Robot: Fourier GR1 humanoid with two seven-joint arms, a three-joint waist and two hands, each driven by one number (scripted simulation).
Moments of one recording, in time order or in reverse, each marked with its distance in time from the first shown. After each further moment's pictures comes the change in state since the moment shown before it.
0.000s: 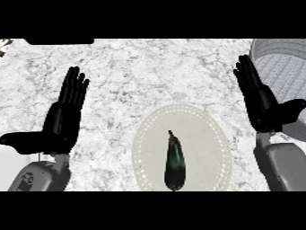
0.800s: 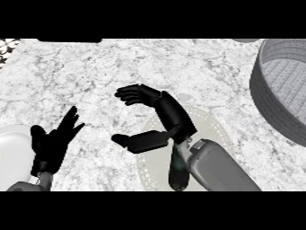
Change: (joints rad) left arm 0.155 0.136 -0.020 0.214 0.022 -0.119 0.197; right arm -0.231 0.195 0.440 0.032 -0.071 -0.044 0.171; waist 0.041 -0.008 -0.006
